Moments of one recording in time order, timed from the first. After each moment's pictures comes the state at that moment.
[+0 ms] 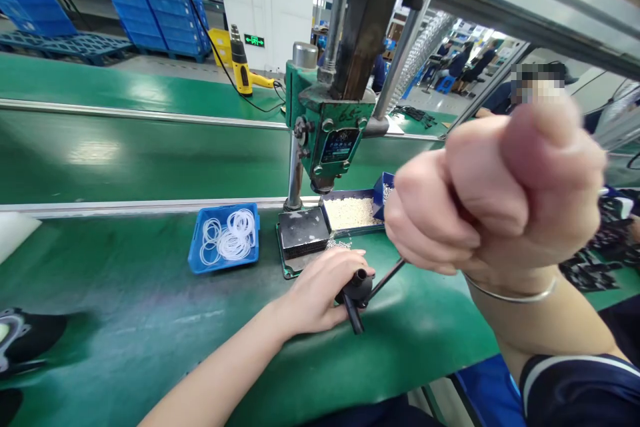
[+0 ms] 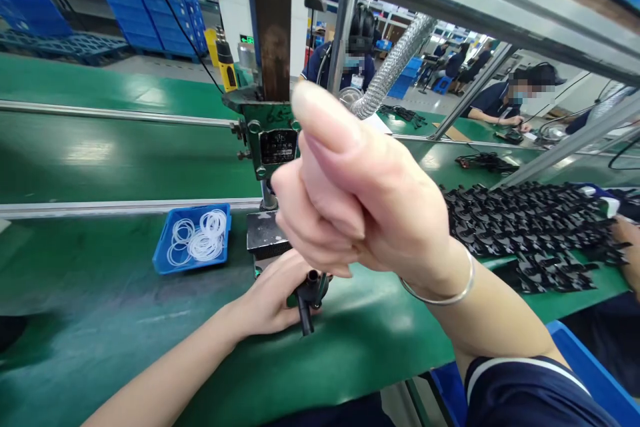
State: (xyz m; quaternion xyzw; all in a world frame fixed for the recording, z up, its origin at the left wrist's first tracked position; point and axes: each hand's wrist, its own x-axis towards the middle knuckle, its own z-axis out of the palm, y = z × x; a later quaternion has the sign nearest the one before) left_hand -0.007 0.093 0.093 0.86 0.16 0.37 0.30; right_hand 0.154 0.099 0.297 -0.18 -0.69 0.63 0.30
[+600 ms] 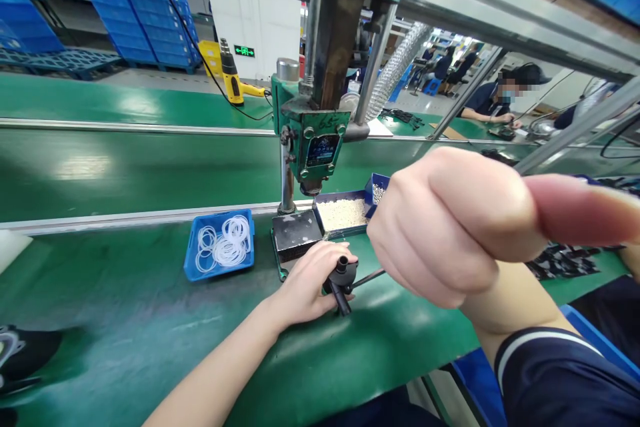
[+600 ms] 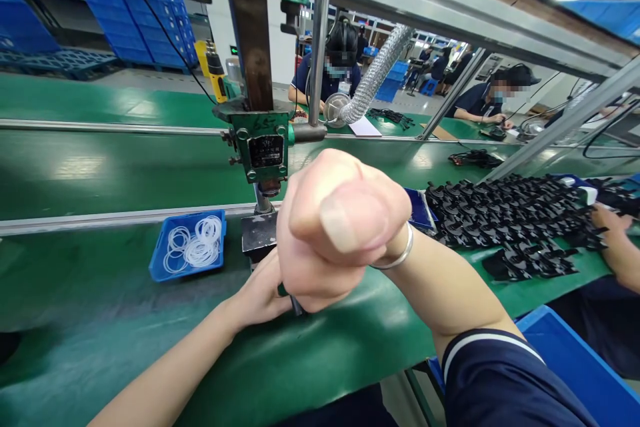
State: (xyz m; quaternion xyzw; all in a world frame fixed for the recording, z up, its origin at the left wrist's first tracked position) left_hand -0.009 0.095 0.085 0.85 0.20 0.40 0.27; right_hand 0.158 0.124 0.276 0.13 -0.59 0.80 0.08
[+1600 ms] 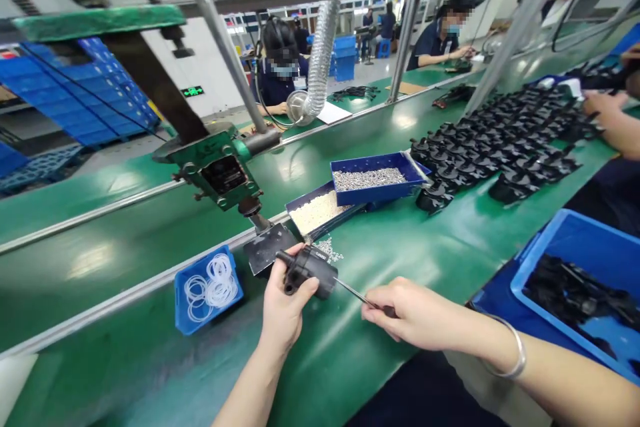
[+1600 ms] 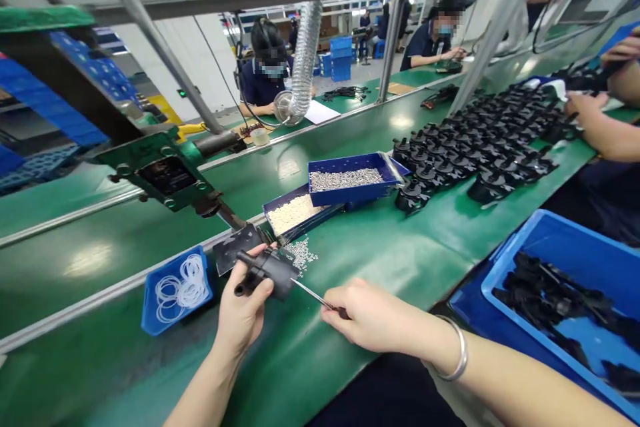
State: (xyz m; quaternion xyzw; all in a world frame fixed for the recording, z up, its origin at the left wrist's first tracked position) left_hand 0.009 0.069 0.081 0.54 0.40 0.48 0.57; right_hand 0.232 -0.012 0.121 -0.51 -0.73 0.41 0.18
